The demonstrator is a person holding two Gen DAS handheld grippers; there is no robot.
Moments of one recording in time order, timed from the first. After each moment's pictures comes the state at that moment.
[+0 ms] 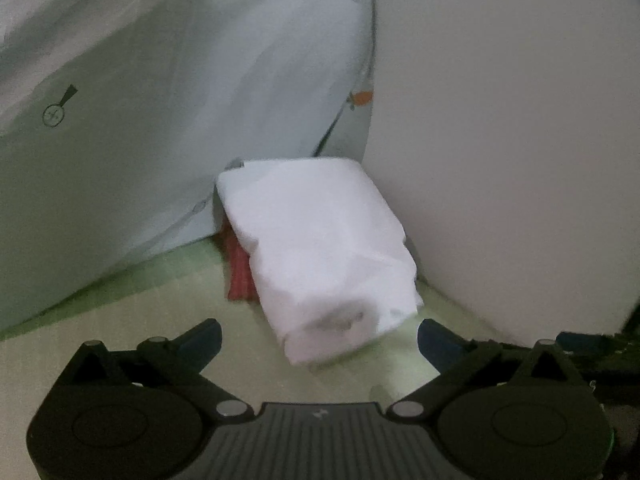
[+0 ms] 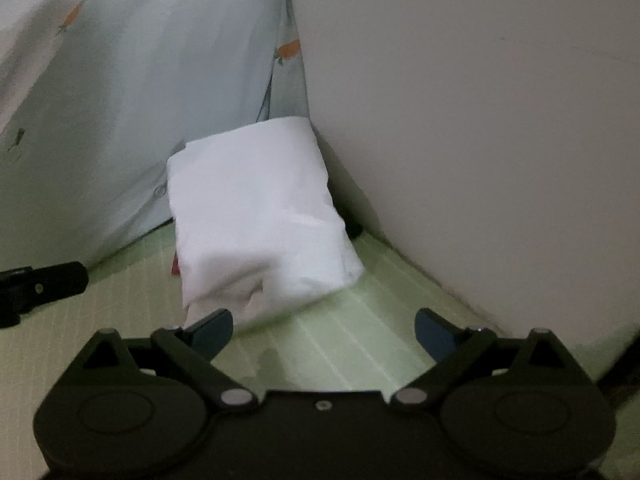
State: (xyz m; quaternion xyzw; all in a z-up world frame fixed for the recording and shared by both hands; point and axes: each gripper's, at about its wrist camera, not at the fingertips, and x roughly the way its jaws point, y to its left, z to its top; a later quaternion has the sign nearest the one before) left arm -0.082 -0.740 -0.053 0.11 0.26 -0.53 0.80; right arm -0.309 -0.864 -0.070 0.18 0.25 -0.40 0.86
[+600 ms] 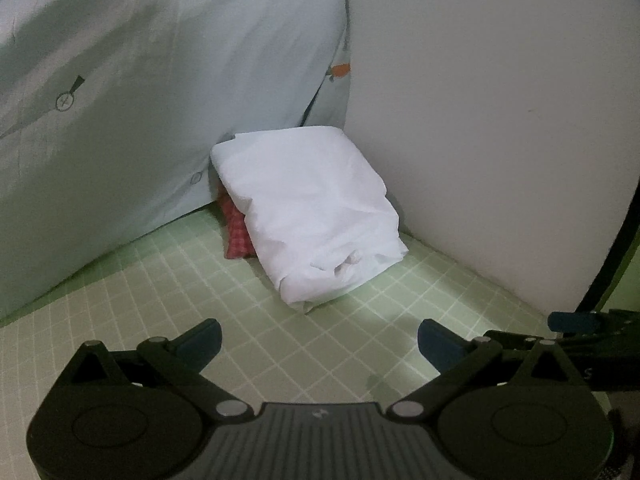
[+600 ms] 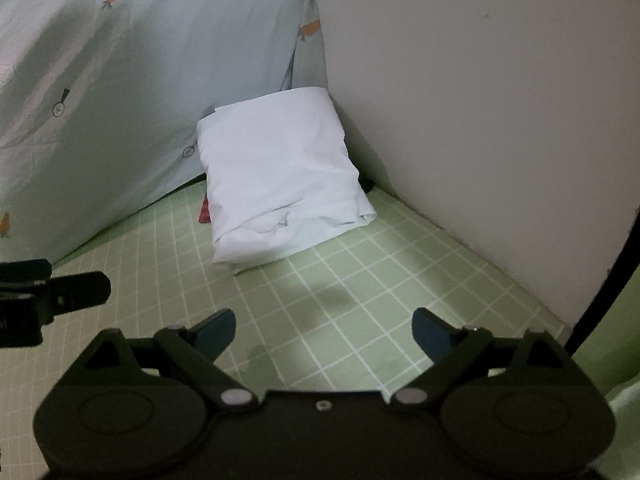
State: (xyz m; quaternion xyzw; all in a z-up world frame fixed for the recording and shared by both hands) left arm -0.108 -0.699 -0.067 0.15 0.26 -0.54 0.79; right arm -0.343 -0.812 -0.086 0.19 0.27 -0.38 0.86
